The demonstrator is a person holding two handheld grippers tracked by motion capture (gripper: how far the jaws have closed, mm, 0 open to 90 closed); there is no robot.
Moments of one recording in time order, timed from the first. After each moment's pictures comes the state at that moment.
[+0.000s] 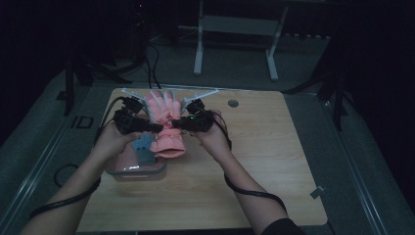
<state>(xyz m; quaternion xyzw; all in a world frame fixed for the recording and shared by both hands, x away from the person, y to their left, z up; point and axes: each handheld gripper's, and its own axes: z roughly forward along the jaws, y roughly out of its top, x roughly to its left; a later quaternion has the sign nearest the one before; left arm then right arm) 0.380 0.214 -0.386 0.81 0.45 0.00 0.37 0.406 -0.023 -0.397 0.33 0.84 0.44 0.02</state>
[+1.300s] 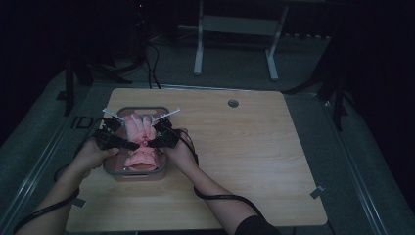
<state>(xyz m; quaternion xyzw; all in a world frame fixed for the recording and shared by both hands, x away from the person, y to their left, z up) 0.389 0.285 -0.483 0.81 0.49 -0.07 0.31 0.408 0.068 -0.489 0.37 0.86 0.36 -0.03</state>
